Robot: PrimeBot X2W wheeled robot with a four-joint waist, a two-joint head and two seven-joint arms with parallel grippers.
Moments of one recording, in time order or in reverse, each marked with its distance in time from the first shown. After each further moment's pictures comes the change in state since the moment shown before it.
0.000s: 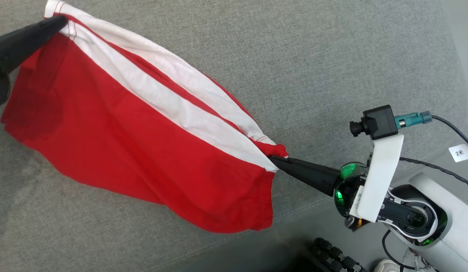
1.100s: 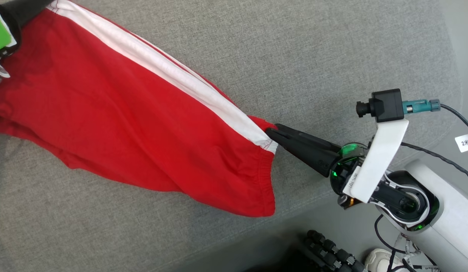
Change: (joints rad) left arm -0.241 -0.161 -0.122 0.418 0.225 0.000 0.069; right arm -0.048 0.060 -0.029 0.063 -0.067 0.006 -0.090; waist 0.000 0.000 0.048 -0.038
